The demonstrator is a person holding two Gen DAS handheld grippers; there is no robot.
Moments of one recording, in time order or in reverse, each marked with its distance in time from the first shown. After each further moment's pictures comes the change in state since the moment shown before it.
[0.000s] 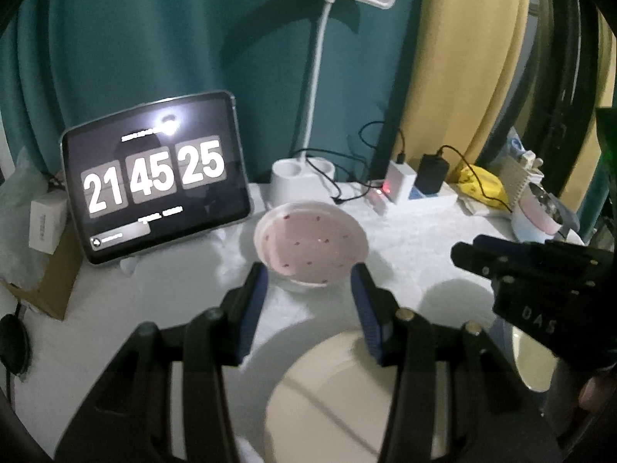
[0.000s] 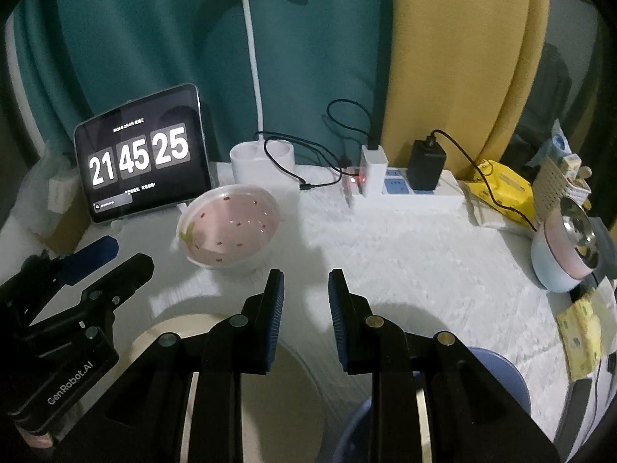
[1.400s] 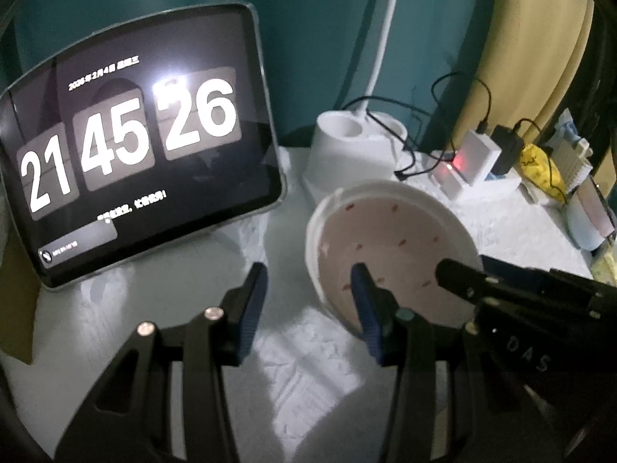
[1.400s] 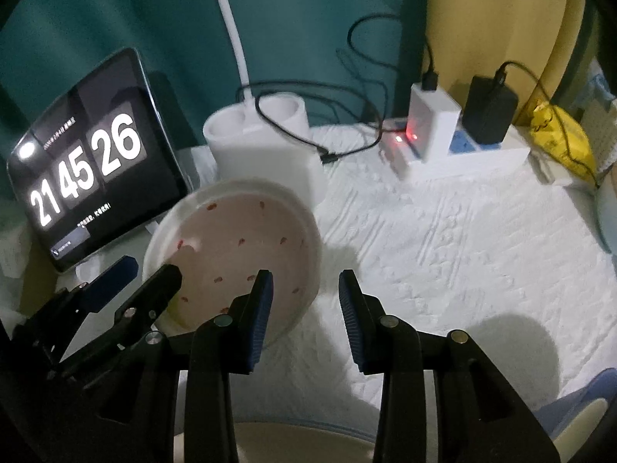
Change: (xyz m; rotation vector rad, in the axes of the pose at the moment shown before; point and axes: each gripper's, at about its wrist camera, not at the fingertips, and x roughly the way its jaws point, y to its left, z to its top) left arm 0.121 0.049 0.015 -0.009 0.155 0.028; right arm 0.128 0.029 0.022 0.196 0.164 -0.003
